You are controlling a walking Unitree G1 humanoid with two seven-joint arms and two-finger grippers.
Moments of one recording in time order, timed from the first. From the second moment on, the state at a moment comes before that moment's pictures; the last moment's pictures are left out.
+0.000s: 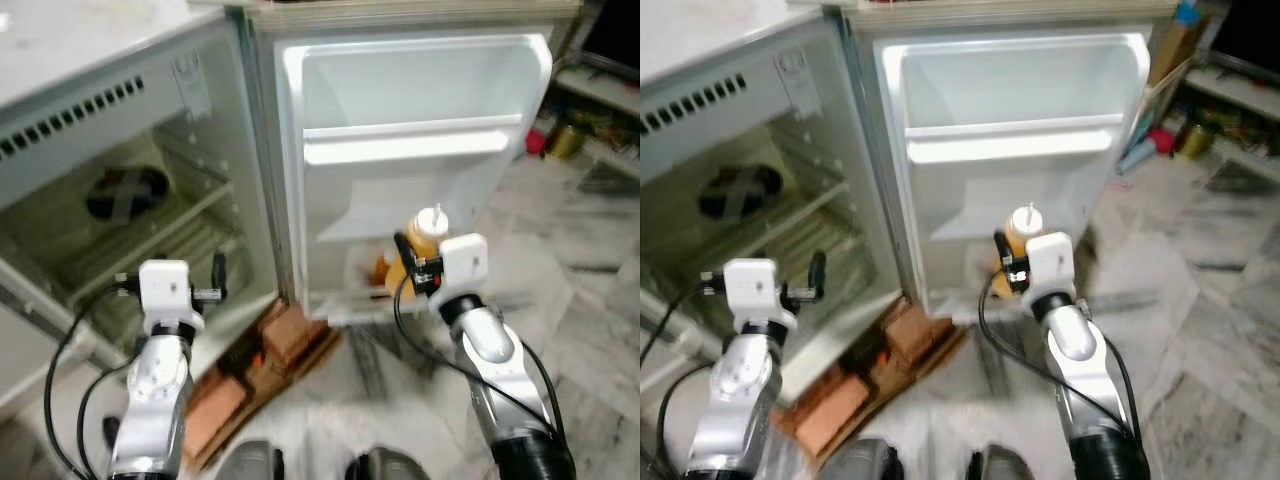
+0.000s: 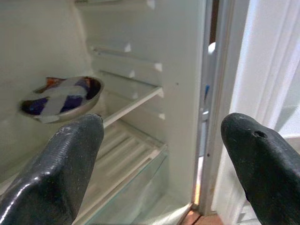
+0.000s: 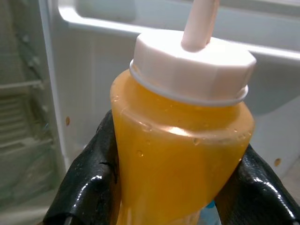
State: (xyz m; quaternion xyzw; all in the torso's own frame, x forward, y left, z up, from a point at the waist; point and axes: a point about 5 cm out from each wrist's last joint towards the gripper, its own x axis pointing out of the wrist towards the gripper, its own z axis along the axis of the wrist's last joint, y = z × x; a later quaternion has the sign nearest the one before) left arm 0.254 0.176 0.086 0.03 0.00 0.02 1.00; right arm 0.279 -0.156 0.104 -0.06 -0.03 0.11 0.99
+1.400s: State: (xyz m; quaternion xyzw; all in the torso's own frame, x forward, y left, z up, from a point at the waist) left arm 0.248 0.166 0.089 0.03 -0.01 0.00 1.00; right arm 0.272 -0.166 0.103 -0.07 -0.03 0.10 0.99
